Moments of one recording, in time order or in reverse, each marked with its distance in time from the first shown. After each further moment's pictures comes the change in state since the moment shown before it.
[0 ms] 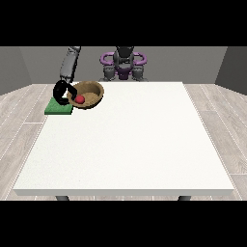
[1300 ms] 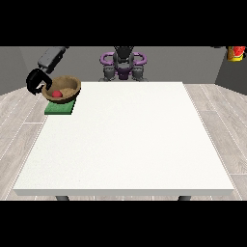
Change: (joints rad) left arm 0.141 0.110 0.068 0.189 -0.025 -0.049 -0.260; right arm -0.077 -0.211 -0.057 -0.017 -0.017 0.167 0.185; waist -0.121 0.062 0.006
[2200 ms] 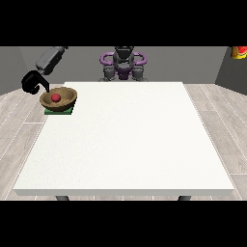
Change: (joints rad) left arm 0.024 0.056 0.004 0.016 0.036 -0.030 -0.029; right arm -0.007 -0.022 -0.092 0.101 -0.041 -0.088 -0.054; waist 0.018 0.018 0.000
